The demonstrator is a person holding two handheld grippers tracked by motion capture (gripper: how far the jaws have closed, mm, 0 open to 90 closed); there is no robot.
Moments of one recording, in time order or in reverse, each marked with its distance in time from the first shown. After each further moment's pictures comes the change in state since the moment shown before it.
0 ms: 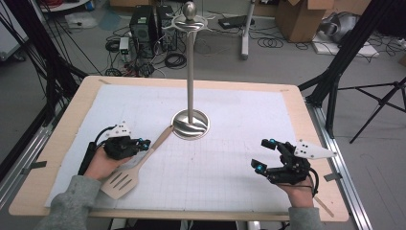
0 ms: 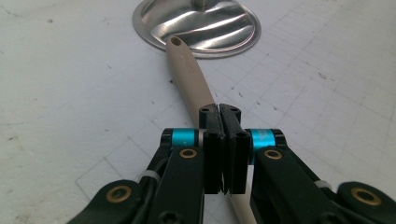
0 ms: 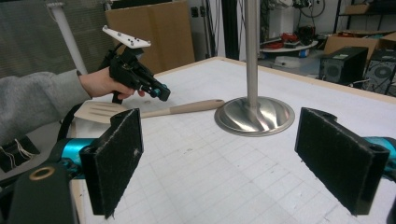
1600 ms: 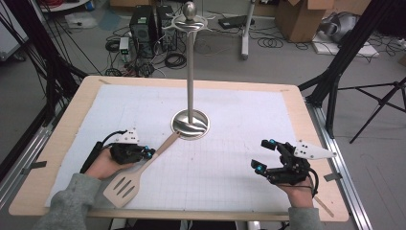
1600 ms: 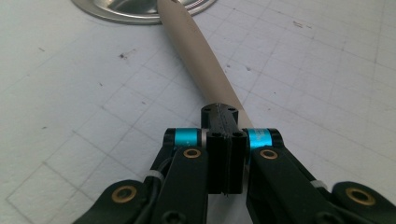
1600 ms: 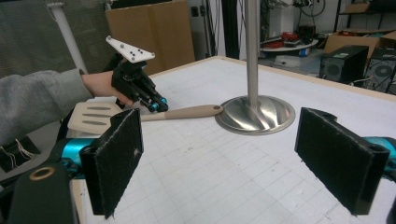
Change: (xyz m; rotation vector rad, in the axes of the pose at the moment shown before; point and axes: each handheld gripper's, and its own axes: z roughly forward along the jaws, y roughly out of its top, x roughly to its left) left arm -0.006 -0.007 0.015 0.101 -0.124 0.135; right arm 0.000 -0.002 0.000 0.002 -0.002 0.007
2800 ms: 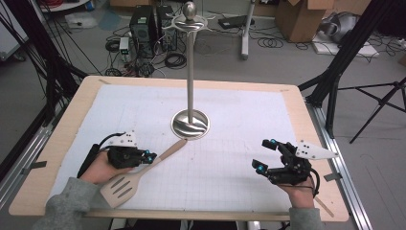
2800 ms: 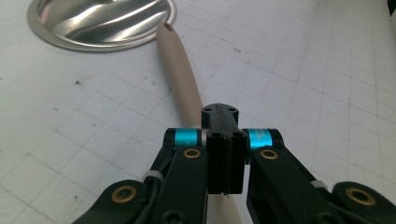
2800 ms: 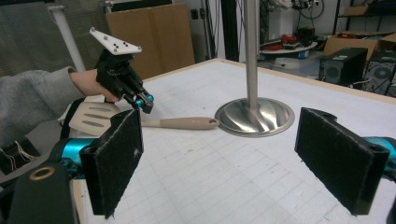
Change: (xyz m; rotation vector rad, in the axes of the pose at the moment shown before) left arm -0.025 0.013 -0.018 -0.040 -0.087 -0.004; right arm 0.000 0.001 -0.002 -0.013 0.000 -0.004
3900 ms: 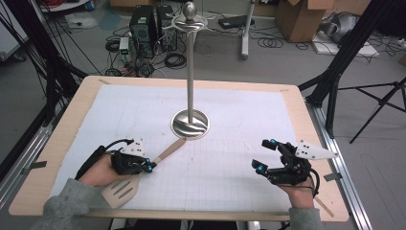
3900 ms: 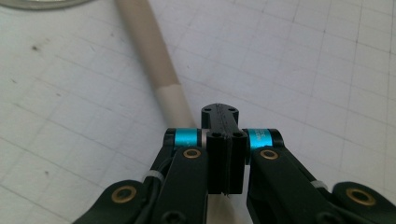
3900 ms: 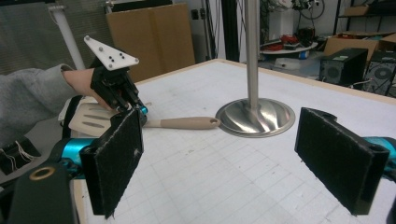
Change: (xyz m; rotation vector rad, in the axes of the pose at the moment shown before) left arm -0.015 0.001 0.010 0.244 -0.006 0.105; right arm 0.001 0.000 0.000 0.002 0.001 0.003
